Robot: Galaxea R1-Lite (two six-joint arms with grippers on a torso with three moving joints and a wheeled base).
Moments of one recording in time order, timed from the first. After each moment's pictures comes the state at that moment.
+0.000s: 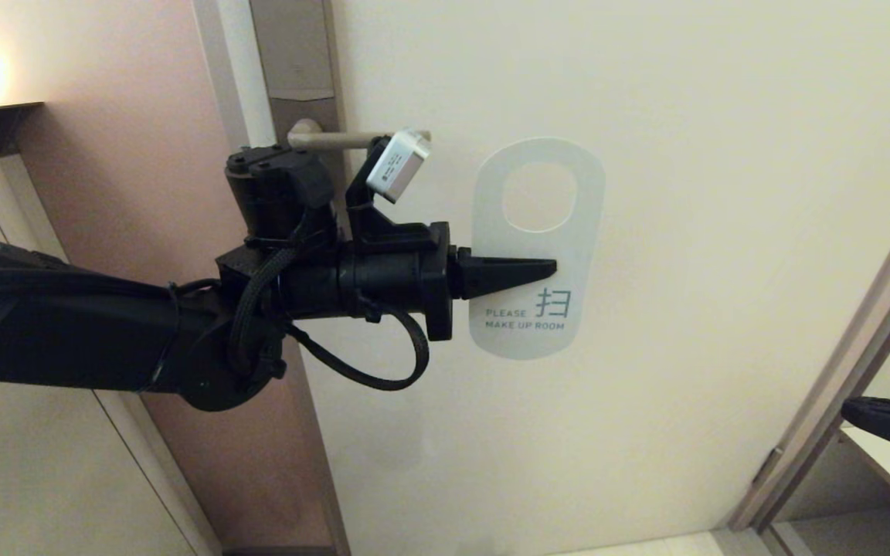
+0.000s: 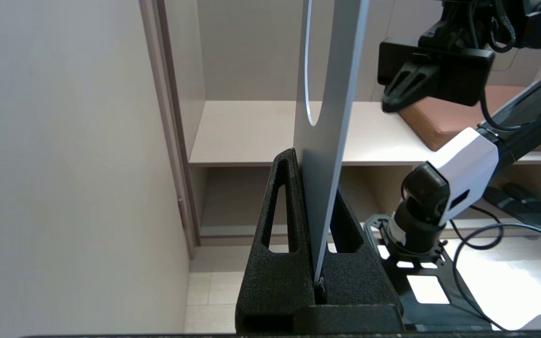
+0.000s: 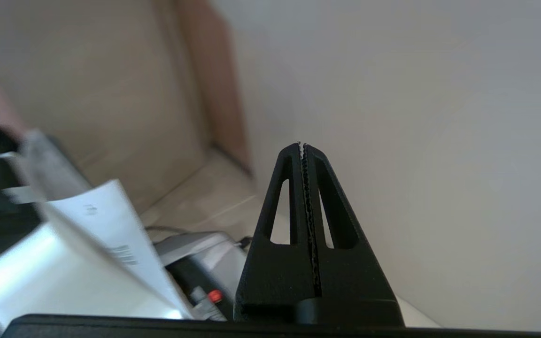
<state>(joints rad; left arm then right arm) -0.62 1.90 -1.14 -0.89 -0.99 -0.18 0.14 0.91 -0.68 0.10 0.61 -0.07</state>
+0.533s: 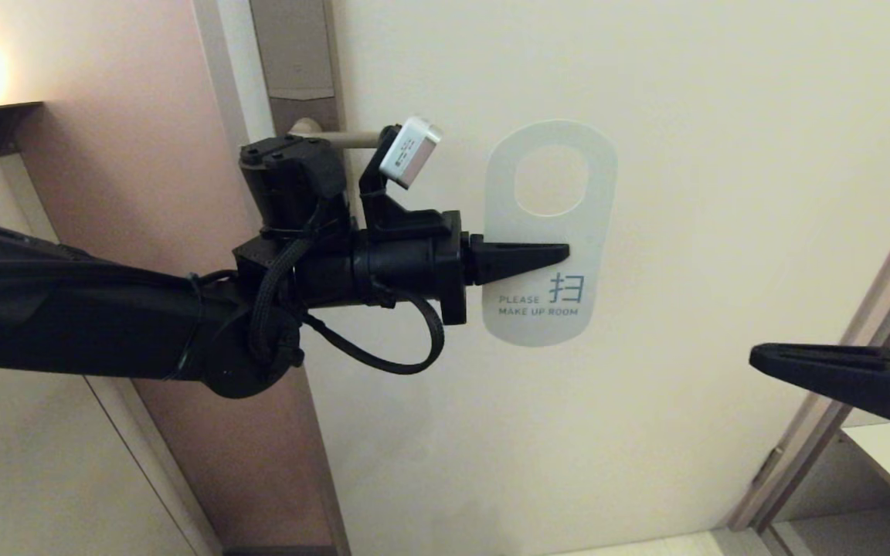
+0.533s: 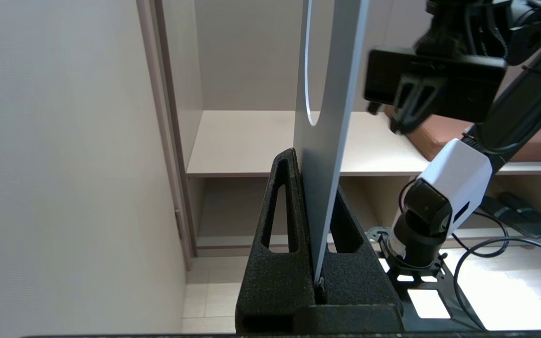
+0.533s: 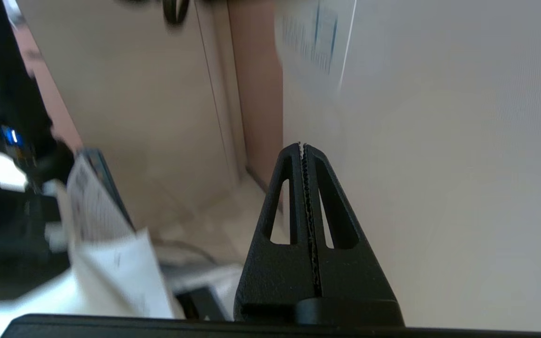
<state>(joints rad) -0.63 1.94 -1.21 -0.90 -0.98 -0.23 0.33 1.08 -0.71 -0.16 0.62 -0.01</state>
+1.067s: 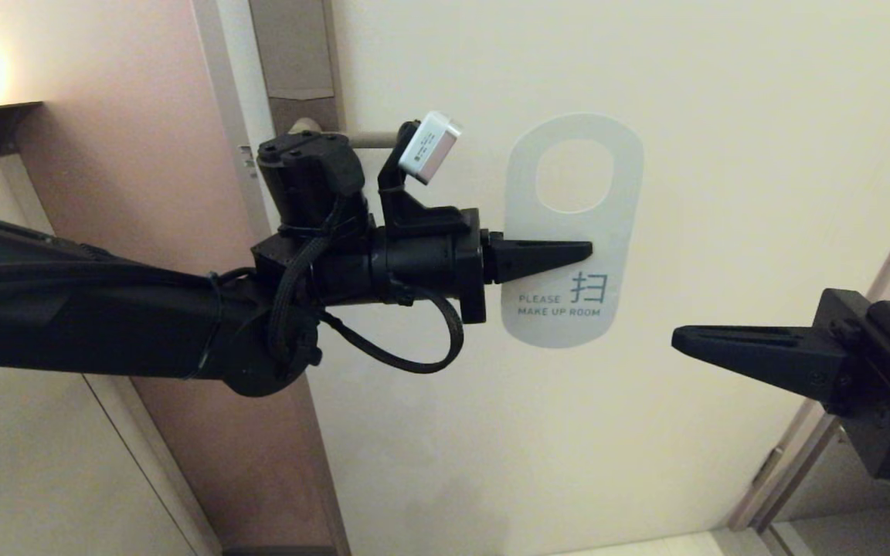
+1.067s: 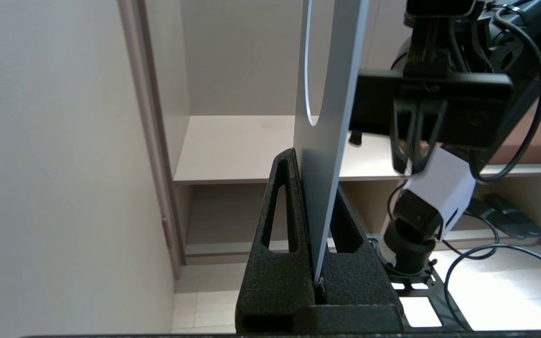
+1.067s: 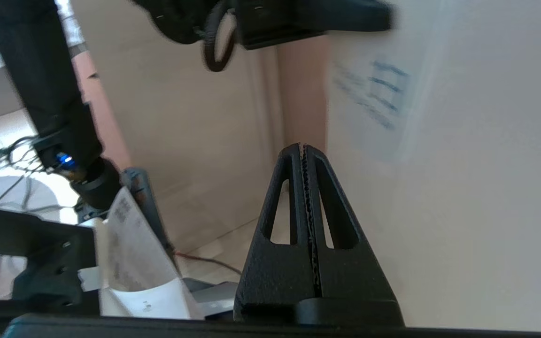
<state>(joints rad) -0.66 1.96 -1.25 -0.91 -0.98 -0.26 0.46 1.21 -0.70 -0.35 0.62 0.09</state>
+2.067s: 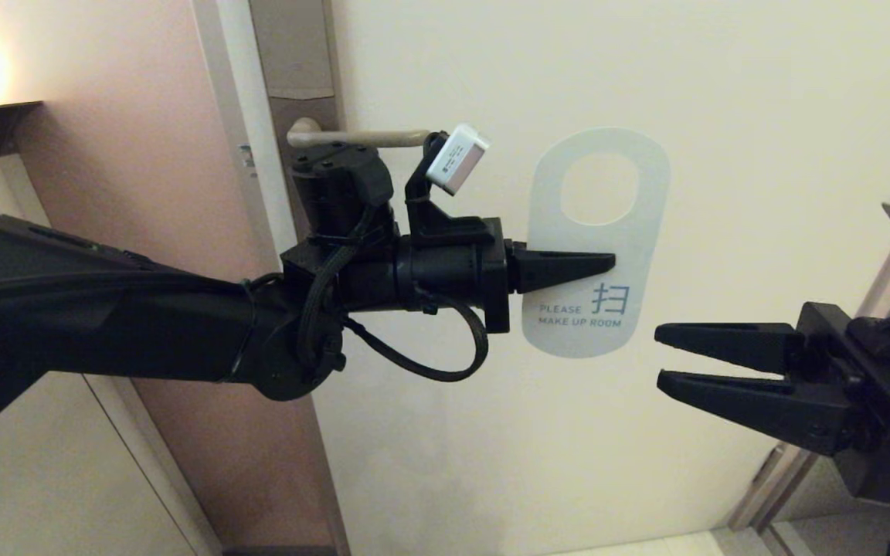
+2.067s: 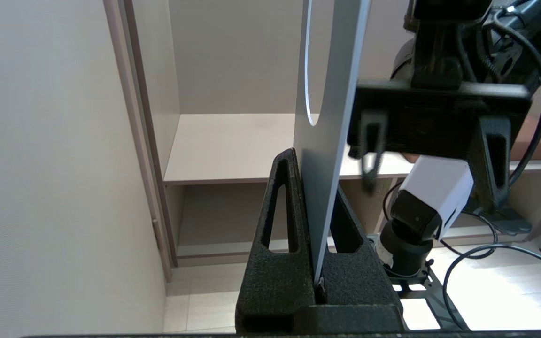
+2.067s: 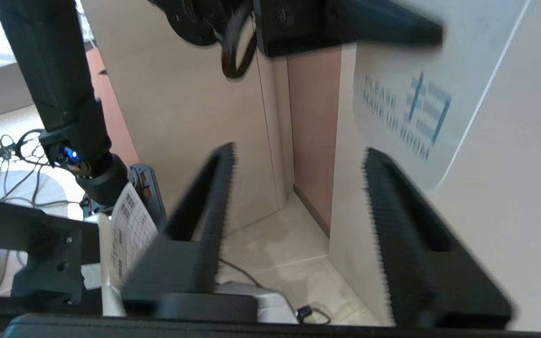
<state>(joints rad) -0.70 2.00 -1.29 -0.91 -0.98 -0.26 0.48 1.23 -0.66 -0.42 0.62 0.10</state>
